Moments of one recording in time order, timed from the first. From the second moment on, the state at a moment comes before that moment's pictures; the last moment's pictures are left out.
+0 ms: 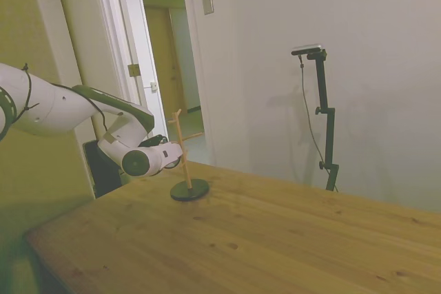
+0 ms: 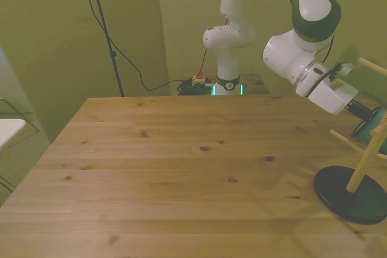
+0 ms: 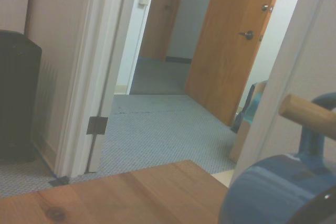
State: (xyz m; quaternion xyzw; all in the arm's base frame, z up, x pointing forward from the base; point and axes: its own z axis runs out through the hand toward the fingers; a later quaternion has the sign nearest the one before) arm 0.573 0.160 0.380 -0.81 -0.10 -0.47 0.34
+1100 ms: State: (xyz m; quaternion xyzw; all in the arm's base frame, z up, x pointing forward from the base) arm 0.545 0.163 0.395 -0.80 -0.10 -0.47 0.35
